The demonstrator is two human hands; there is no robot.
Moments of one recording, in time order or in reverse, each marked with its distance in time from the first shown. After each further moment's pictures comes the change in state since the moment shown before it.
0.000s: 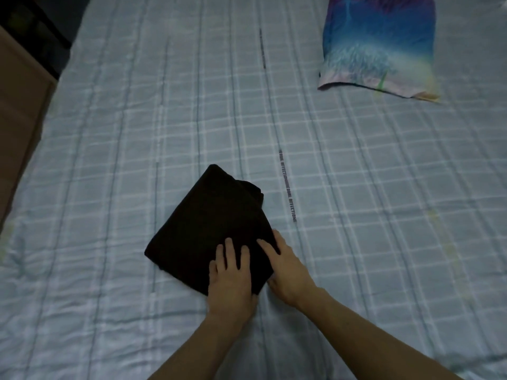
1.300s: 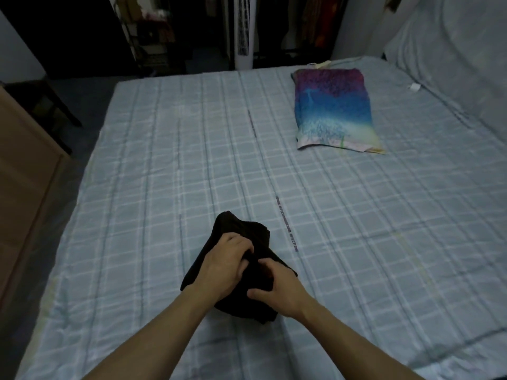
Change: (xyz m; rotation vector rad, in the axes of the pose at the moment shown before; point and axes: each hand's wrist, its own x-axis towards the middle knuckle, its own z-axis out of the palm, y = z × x) left_hand -0.015 -0.093 -0.155 -0.355 0.320 0.548; right_hand -0.043 -0.147 -0.041 0.253 0.154 0.134
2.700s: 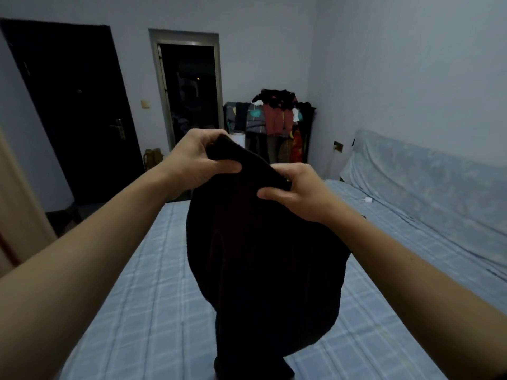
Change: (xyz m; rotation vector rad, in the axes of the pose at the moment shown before) left_hand -0.002 0.237 -0.424 -0.387 0.338 0.382; right_hand -0.137 -0.325 -0.297 -0.171 0.447 -0.873
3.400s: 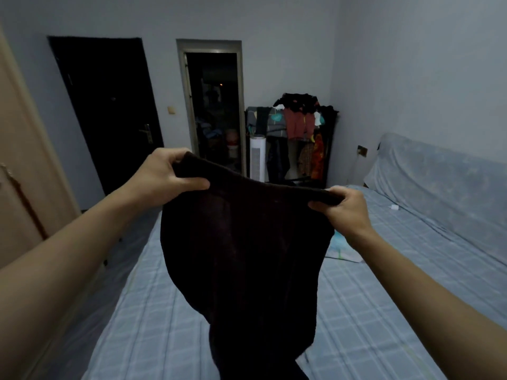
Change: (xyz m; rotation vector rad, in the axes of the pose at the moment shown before) left_hand -0.046 -0.027 -0.052 0.205 0.169 -0.146; right_hand -0.031 0.087 0.009 0.205 0.467 0.461
